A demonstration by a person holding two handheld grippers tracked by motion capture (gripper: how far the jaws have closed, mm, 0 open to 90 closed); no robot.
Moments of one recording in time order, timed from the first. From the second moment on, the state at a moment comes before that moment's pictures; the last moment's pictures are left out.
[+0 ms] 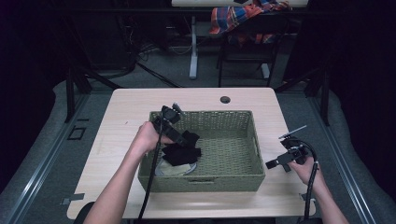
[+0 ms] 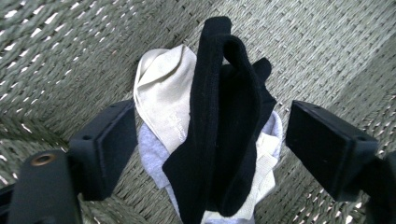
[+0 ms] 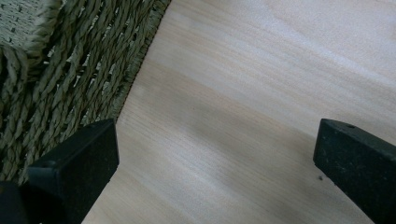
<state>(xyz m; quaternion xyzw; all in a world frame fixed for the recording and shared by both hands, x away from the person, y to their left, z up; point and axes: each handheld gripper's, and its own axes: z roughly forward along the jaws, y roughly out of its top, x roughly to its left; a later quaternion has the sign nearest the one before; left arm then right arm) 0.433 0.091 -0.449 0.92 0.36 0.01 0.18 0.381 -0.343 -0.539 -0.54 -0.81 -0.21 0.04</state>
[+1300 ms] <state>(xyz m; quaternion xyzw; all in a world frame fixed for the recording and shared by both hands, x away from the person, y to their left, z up) 0.427 0.087 -0.400 0.94 0.31 0.04 0.16 0.380 -0.345 -0.536 -0.54 -0.82 -0.21 0.04</state>
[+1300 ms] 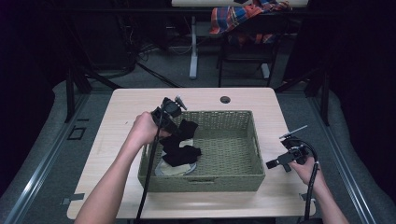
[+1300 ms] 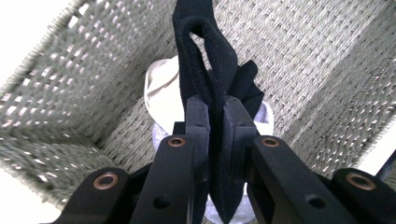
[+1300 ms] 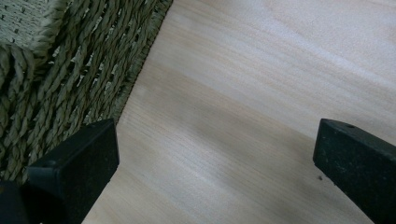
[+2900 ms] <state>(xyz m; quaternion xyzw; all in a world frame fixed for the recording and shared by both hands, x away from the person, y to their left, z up) 0.419 0.173 -0.315 0.91 0.38 0.12 0.14 0.379 -0.345 -0.536 -0.54 -0.81 -0.21 0.04</state>
